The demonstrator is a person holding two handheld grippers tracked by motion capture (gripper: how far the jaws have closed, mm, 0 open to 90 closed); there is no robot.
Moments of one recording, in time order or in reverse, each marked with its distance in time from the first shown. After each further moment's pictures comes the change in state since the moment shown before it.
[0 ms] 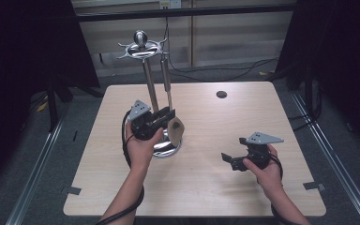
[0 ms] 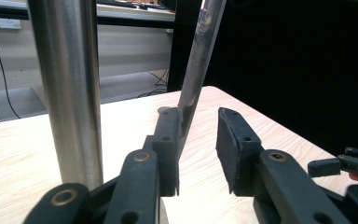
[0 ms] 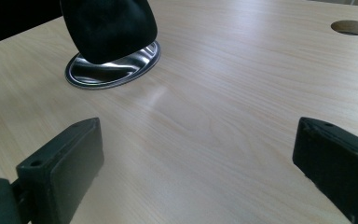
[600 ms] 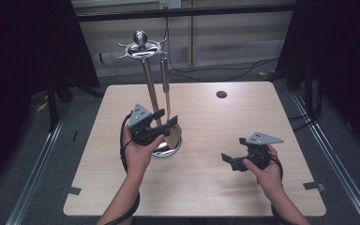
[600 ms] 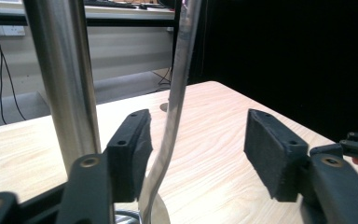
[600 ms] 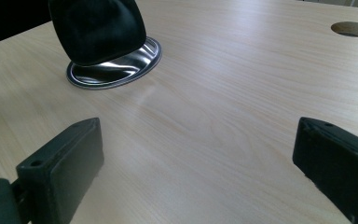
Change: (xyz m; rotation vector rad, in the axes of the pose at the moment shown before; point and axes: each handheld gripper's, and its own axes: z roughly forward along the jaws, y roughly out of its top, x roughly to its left) left arm -0.006 -0.006 -0.010 0.012 0.000 0.051; right arm 0.002 0.001 -0.001 -0.003 0.000 -0.005
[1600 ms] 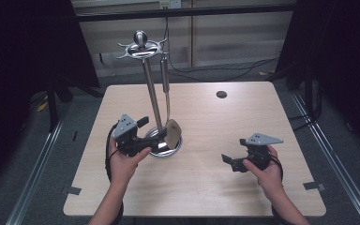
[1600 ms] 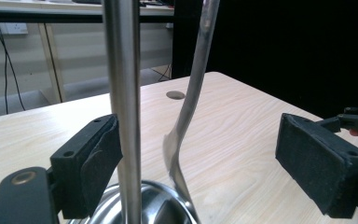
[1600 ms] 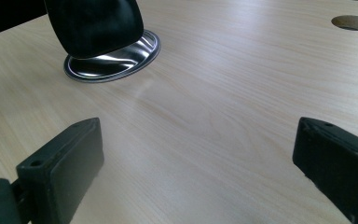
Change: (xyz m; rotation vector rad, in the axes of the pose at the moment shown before) left arm 0.020 -0.024 -0.035 0.003 -0.015 0.017; right arm 0.000 -0.002 0.000 0.022 -0.004 -0.008
